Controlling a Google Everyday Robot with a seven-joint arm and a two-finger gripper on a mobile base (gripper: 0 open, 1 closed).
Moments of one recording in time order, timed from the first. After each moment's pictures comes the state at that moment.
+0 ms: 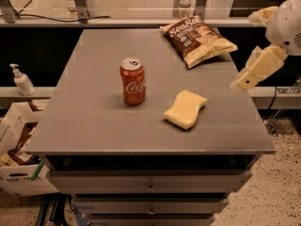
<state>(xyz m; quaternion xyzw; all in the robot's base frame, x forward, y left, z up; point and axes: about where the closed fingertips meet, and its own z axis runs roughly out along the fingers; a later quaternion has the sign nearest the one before) 0.520 -0.204 0.981 -0.55 0.76 0.04 0.35</state>
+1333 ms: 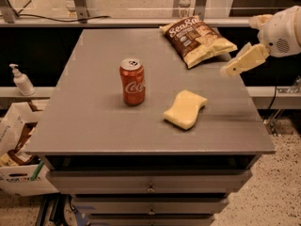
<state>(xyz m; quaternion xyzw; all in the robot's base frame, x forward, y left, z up) 0.603 -0.230 0.948 -0.47 0.76 0.09 0.44</state>
